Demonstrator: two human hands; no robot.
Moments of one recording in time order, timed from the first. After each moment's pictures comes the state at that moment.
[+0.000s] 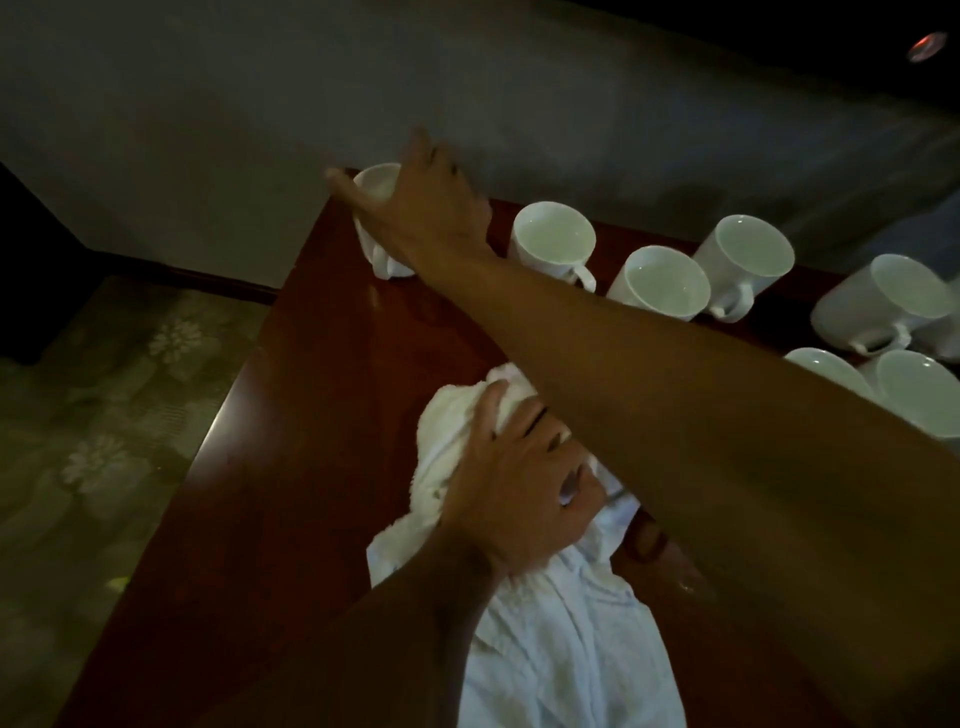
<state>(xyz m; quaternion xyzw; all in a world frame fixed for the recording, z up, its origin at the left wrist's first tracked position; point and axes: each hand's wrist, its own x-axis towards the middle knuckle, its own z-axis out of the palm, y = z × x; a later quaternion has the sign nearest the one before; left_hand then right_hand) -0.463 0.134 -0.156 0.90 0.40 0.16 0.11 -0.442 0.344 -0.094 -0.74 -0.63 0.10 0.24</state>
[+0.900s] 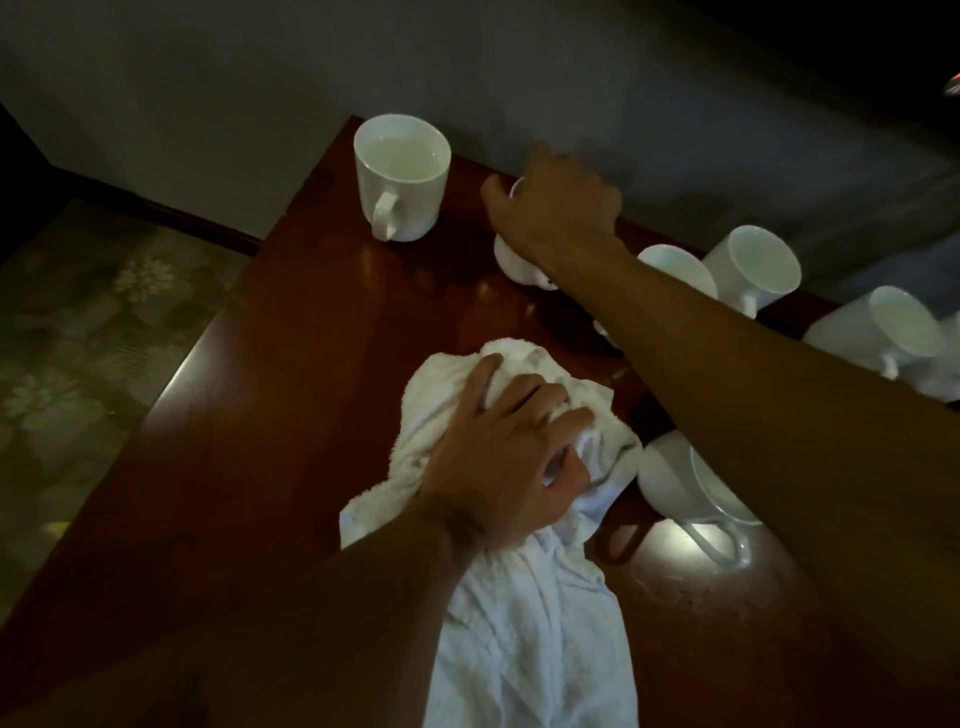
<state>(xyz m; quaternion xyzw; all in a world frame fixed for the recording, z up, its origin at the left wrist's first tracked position) -0.459 0.146 -0.159 0.89 0.38 0.20 0.16 -0.343 0.323 -0.094 -0.76 -0.64 -0.06 0.07</state>
